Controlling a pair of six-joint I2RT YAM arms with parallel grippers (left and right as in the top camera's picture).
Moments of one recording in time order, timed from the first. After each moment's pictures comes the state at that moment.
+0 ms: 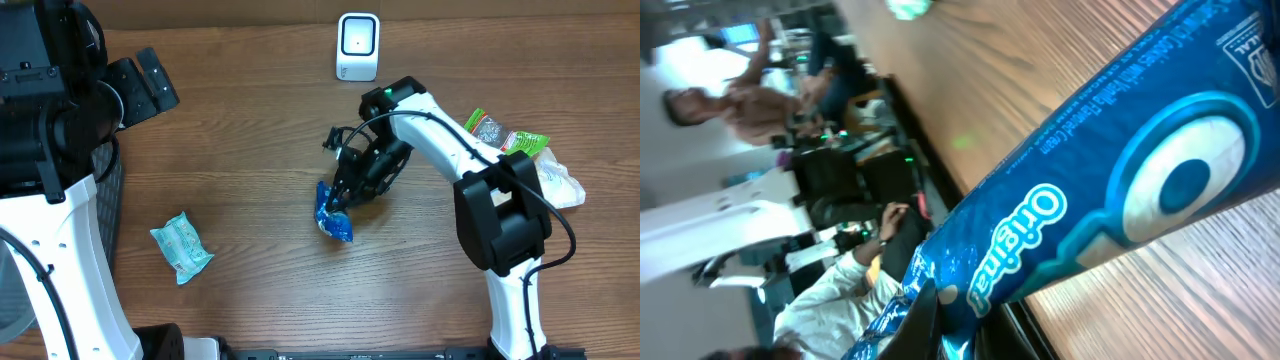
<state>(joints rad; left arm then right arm) 0.10 1.58 2.26 -1.52 -0.08 -0.32 0.46 2.23 1.79 -1.52 -1.03 -0.34</state>
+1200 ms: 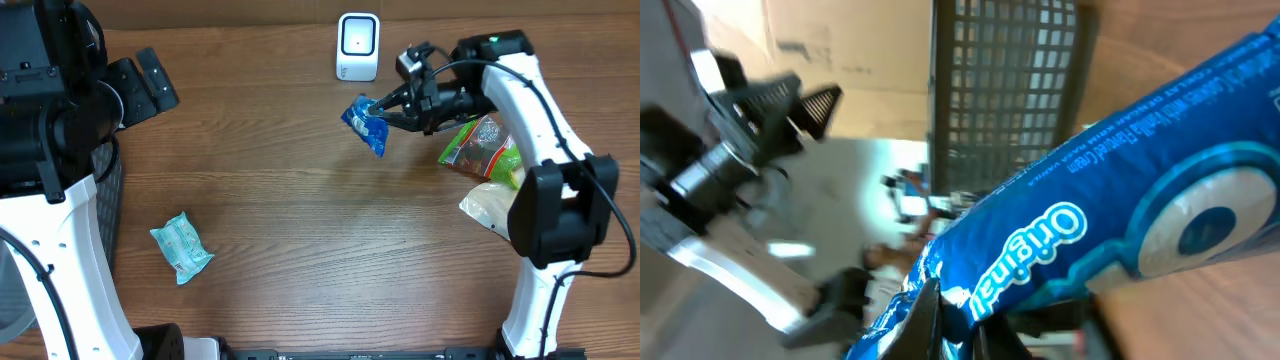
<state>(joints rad) 0.10 1.58 2.26 -1.52 -0.08 -0.32 0.15 2.15 1.96 -1.62 -1.49 -0.37</state>
